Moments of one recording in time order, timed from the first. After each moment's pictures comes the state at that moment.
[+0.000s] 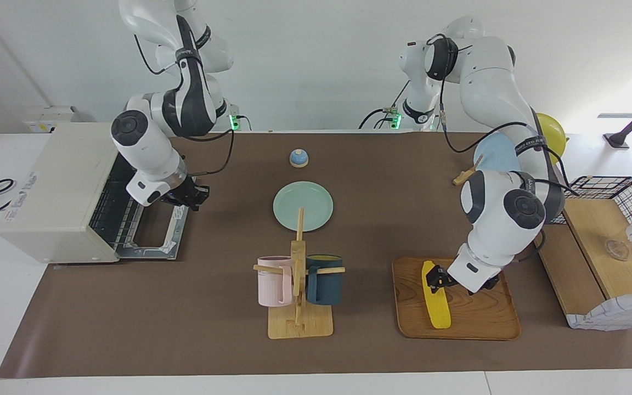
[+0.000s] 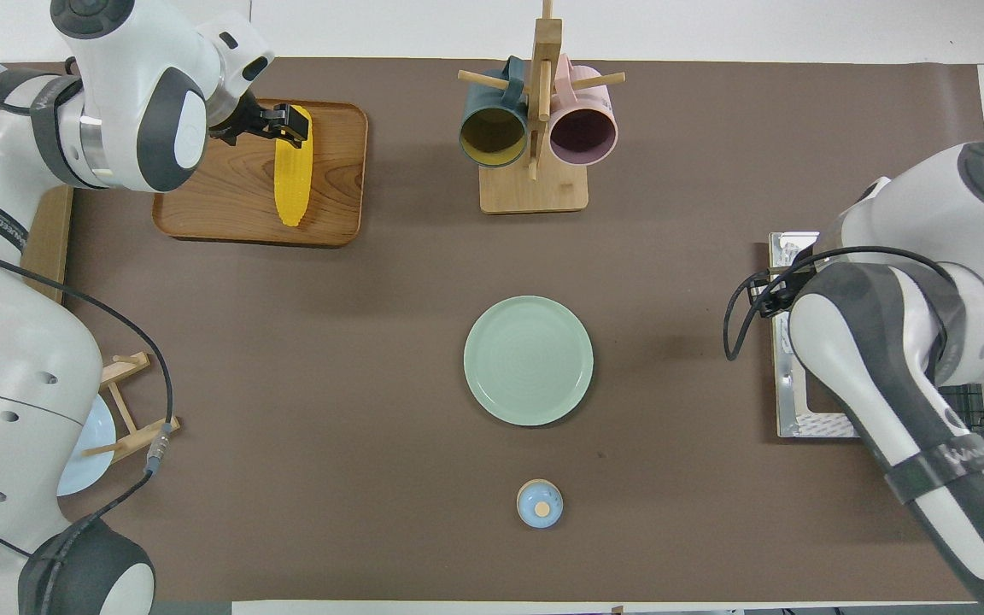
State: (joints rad) left arm -0.18 0.78 -0.06 -1.11 0.01 1.98 -0.08; right arm 0.06 0.09 0.00 -1.96 0.07 1.89 -0.01
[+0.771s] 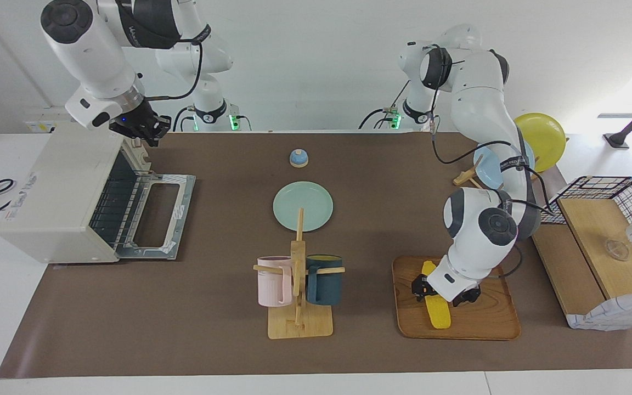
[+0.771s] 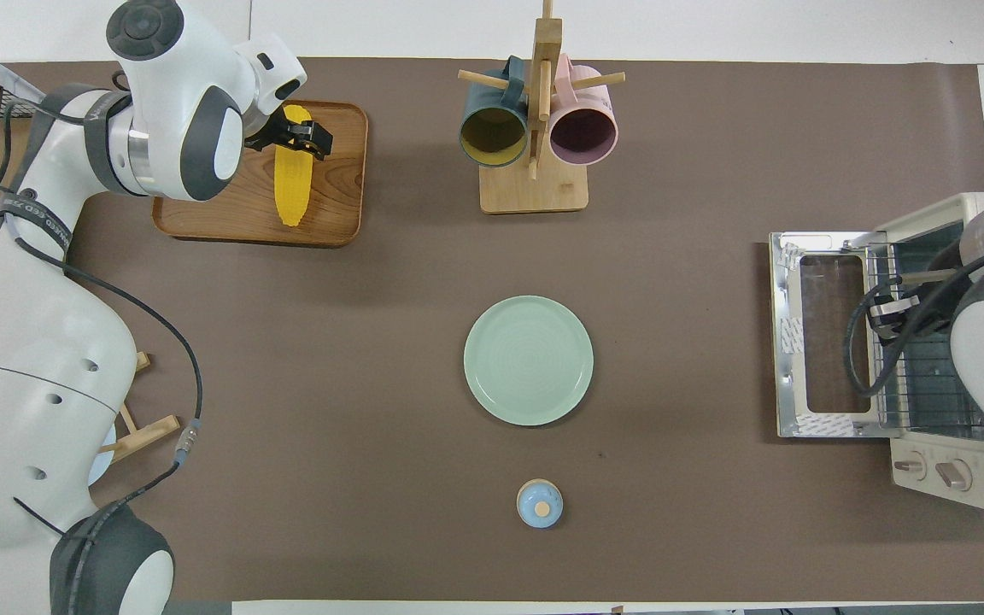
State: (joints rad) left arm -0.20 0.85 -0.06 -1.12 0.02 2.06 0.00; right arm 0.04 -0.05 -0.01 -1.69 -0.05 1.40 -0.01
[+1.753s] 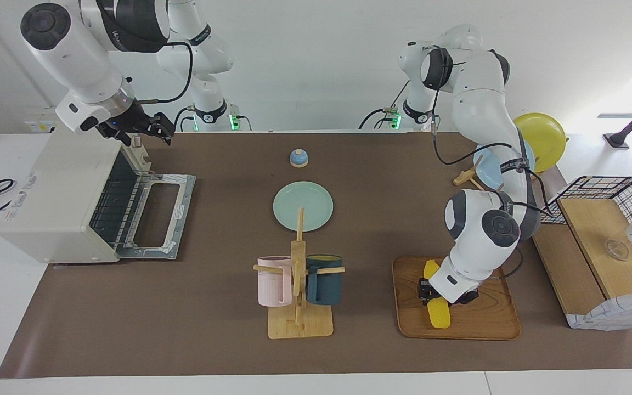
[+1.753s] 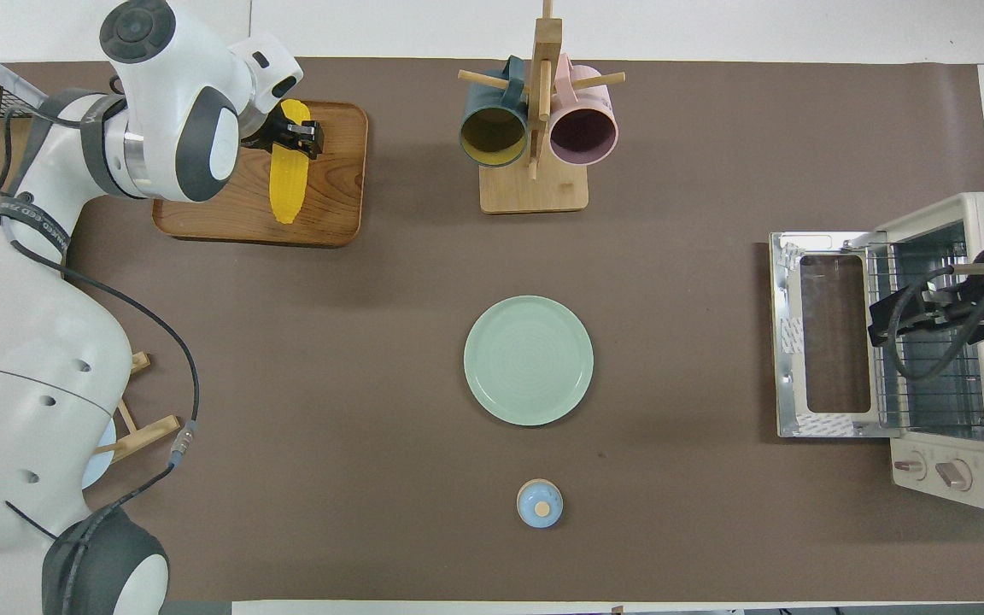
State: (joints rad) left arm -0.19 0.79 -0.06 -1.14 -0.02 2.01 -0.05; right arm 0.00 -0.03 -0.01 -1.69 0.00 1.41 -0.01
